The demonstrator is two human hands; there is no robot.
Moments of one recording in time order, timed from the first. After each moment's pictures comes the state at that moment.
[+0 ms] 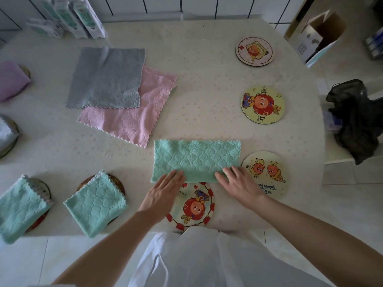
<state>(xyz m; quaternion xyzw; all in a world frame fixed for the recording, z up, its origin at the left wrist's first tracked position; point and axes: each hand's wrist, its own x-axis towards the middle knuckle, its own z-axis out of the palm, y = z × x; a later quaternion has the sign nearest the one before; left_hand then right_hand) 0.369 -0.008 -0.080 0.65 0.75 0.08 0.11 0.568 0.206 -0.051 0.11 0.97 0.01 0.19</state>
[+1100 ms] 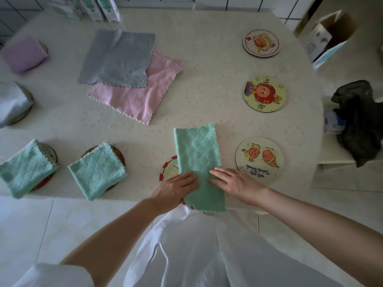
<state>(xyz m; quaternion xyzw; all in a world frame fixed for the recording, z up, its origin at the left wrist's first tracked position) 0.432 -0.021 -0.072 0.72 0.67 0.11 0.16 0.617 0.186 -0.042 -0.05 0.98 -0.11 0.13</state>
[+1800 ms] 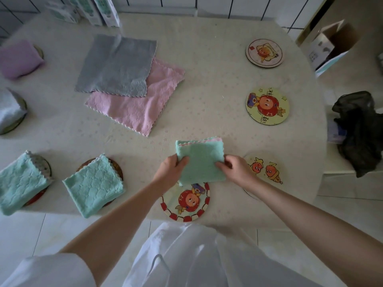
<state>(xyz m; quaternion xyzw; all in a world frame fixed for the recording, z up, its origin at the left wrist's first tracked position) 0.380 0.060 -0.036 0.24 0.80 0.34 0.42 0.542 0.220 -0.029 0.34 0.81 -0.46 0.07</state>
